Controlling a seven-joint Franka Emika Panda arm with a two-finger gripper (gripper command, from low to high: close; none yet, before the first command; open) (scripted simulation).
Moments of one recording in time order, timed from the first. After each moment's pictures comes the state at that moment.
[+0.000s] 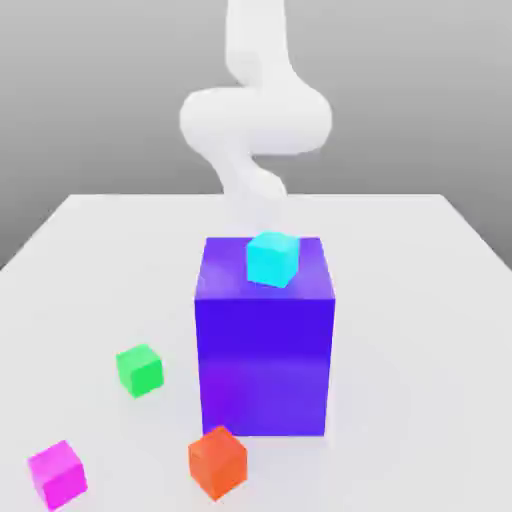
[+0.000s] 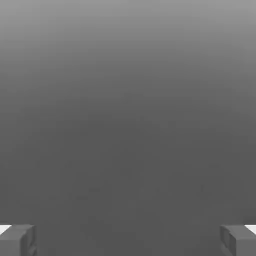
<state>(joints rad) -0.02 -0.71 -0.02 -2.30 0.01 2.33 0.82</state>
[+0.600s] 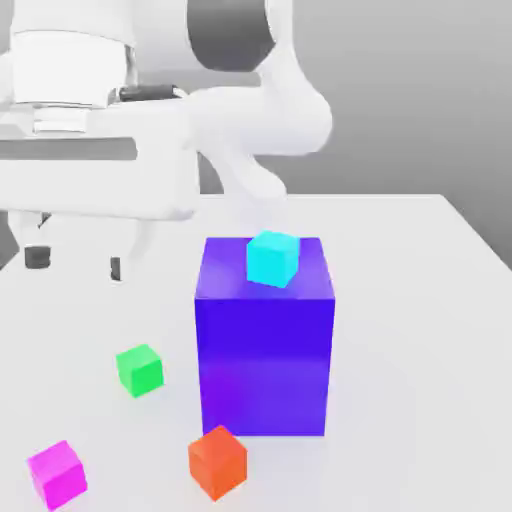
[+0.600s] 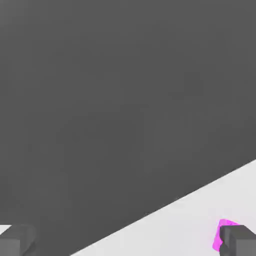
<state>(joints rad) -0.16 -0.05 -0.15 -2.32 0.08 2.54 0.98</state>
